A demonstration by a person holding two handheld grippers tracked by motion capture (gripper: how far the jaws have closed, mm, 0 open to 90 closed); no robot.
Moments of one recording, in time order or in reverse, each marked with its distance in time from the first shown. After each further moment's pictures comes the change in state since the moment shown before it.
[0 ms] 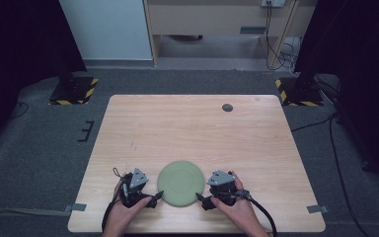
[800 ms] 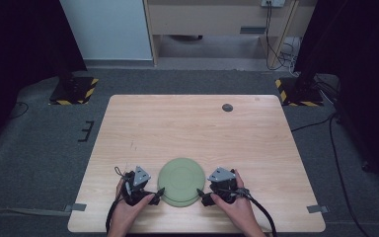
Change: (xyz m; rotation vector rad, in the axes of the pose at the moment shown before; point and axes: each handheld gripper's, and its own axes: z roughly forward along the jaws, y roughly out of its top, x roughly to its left) left arm -0.003 0.005 0.005 -0.005 0.062 -0.017; right arm -0.006 0.001 0.004 0.002 -0.068 0.040
